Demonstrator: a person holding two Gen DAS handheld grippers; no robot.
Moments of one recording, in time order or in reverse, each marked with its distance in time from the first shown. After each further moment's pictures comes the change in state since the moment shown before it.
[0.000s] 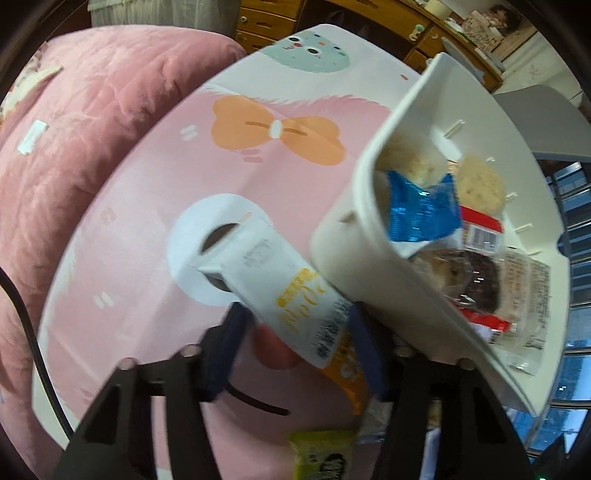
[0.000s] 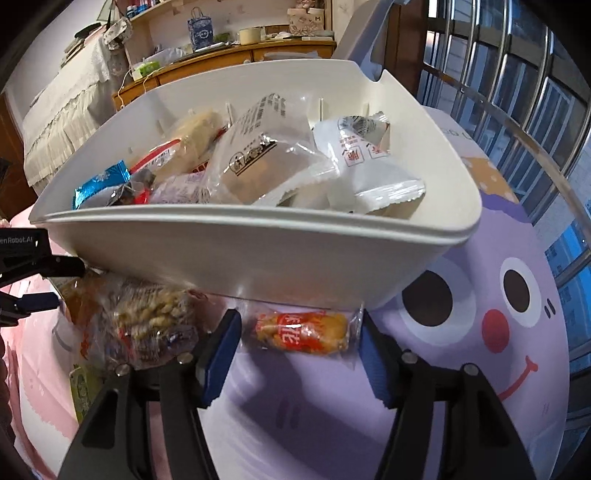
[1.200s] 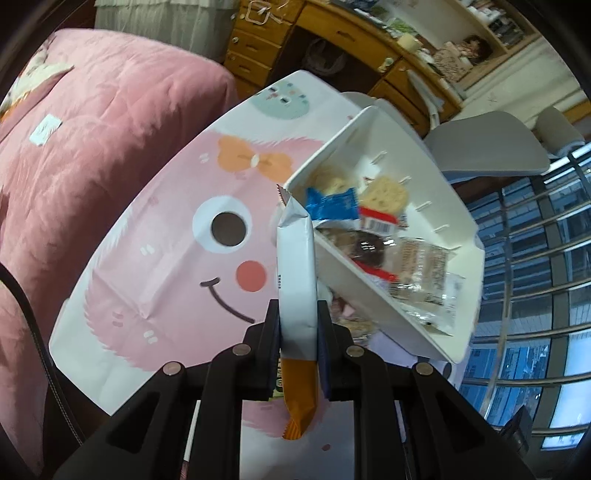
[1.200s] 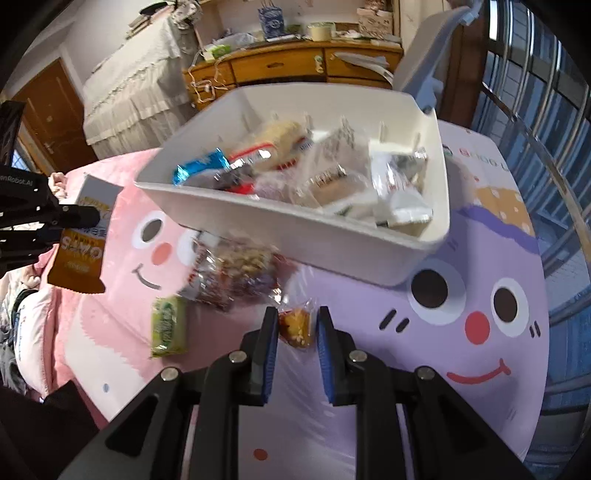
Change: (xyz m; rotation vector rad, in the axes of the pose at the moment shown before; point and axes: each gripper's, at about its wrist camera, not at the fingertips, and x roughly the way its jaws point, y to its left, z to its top) left arm -0.133 -0.011 -0.042 -0.012 -0.075 -0.124; right arm -0.087 0.004 0.004 -0.193 0.035 0.222
